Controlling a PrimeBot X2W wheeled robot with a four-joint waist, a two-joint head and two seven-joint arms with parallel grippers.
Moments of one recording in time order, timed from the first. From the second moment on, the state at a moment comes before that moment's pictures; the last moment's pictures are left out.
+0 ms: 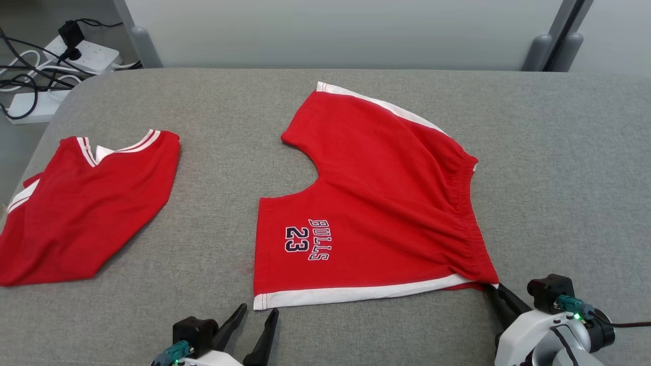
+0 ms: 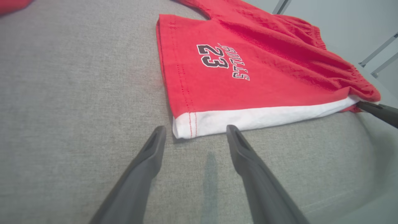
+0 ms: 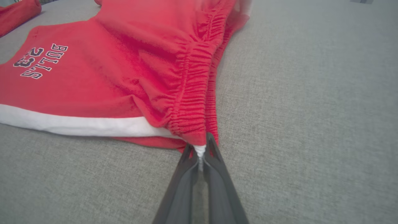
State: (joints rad) left arm -0.14 0.10 -0.42 0.63 -0.51 -0.12 -0.26; right arm -0.32 -0.26 0.53 0.76 0.49 0.13 -0.25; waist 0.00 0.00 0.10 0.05
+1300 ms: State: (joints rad) left arm -0.15 0.18 -0.53 0.68 -0.63 -0.12 -0.26; right arm -0.32 -0.26 0.63 0.76 0.56 0.13 -0.25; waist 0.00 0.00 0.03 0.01
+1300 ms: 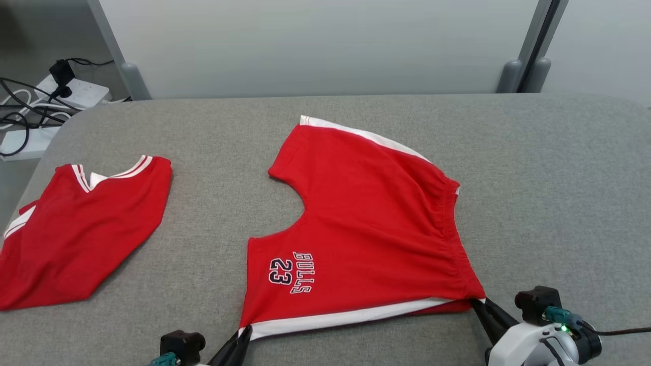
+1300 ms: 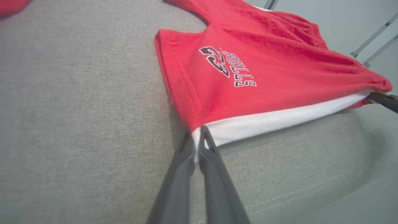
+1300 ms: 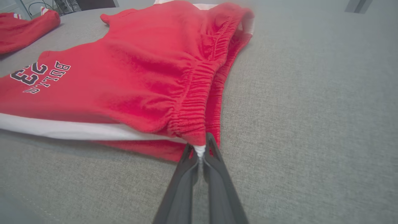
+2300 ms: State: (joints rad) left arm -0.09 0.18 -0.42 0.55 -0.54 -0.12 -0.26; right arm -0.22 -0.28 0.56 0.62 0.57 0.13 -0.25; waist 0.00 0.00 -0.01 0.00
